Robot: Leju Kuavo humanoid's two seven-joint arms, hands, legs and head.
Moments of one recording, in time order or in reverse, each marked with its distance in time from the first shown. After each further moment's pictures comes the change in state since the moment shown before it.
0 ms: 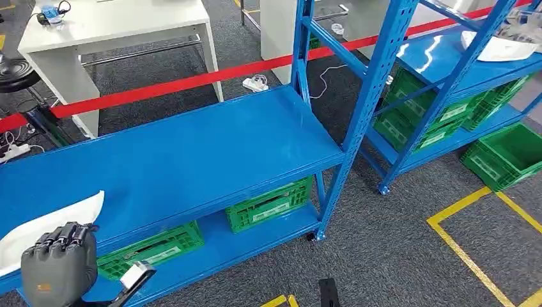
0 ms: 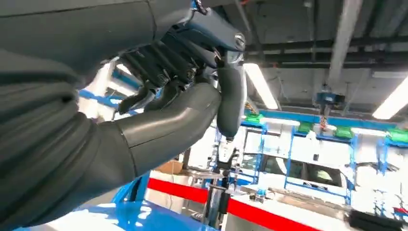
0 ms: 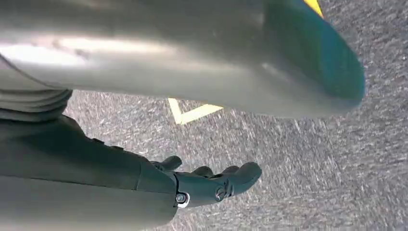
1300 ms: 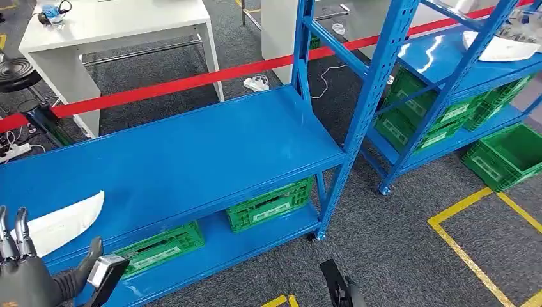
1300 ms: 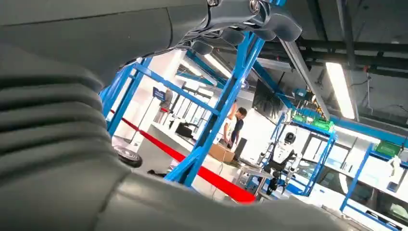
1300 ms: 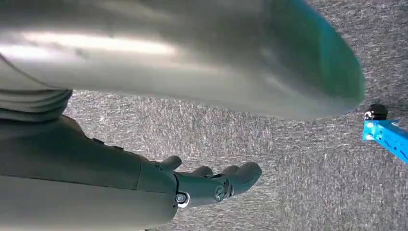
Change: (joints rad) left arm 0.085 -0.311 0.376 -0.055 0.073 0.000 -0.278; right arm -0.018 -0.133 0.164 -0.001 0.104 0.060 -0.031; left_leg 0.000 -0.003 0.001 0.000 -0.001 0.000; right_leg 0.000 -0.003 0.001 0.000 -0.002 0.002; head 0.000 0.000
